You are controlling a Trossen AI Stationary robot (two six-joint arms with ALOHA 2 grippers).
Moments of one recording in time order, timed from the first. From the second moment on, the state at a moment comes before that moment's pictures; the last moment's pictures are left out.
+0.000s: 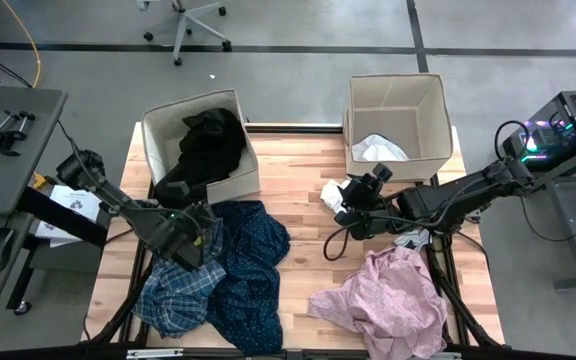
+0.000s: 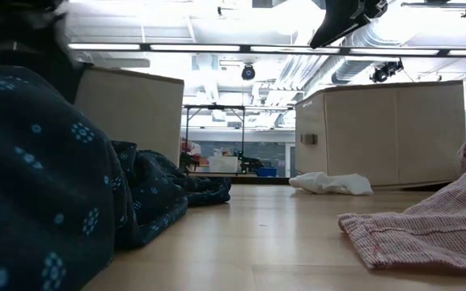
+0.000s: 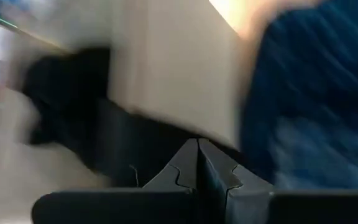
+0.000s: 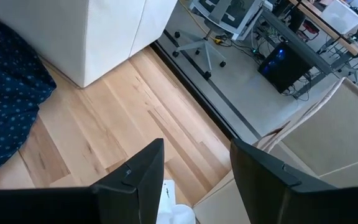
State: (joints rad) left arm -0.63 1.34 1.04 -1.55 -0.81 -0.89; right arm 0.31 1.37 1.18 -0.85 1.01 0.49
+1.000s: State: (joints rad) left arm -0.97 1.34 0.57 -1.38 -1.13 -2.02; right arm 0.31 1.37 1.18 -0.85 1.01 0.49
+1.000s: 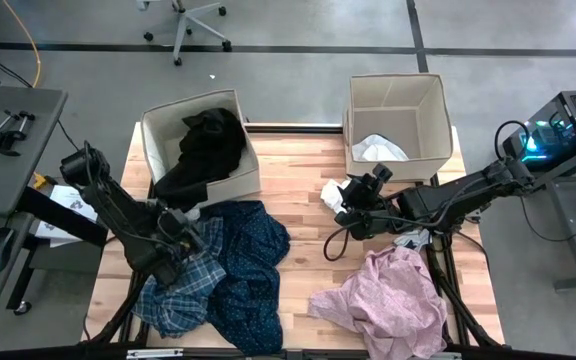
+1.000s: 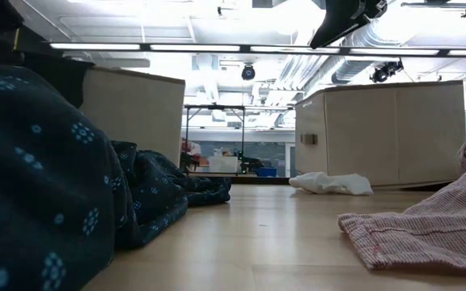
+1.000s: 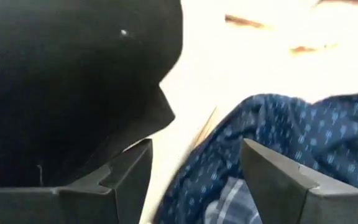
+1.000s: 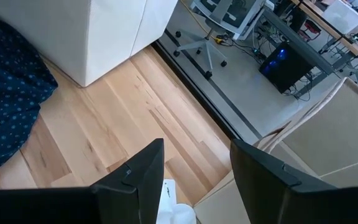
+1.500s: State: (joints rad) left arm -0.86 1.34 0.57 -1.35 -1.05 -2.14; right arm 0.31 1.37 1.18 -0.85 1.01 0.49
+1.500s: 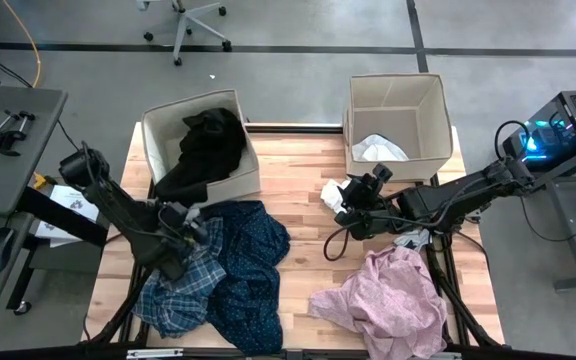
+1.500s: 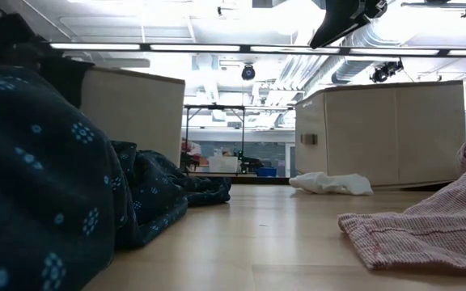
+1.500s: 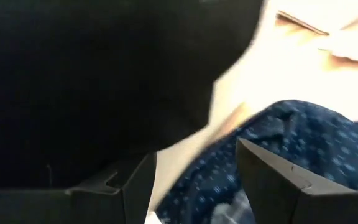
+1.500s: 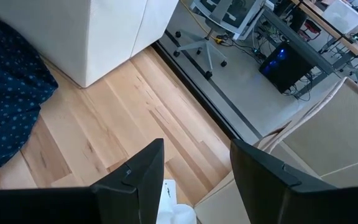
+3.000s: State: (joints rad) left arm -0.51 1.16 1.03 -1.57 -1.19 -1.05; right arm 0.31 1.37 1.18 -0.84 1.01 0.49
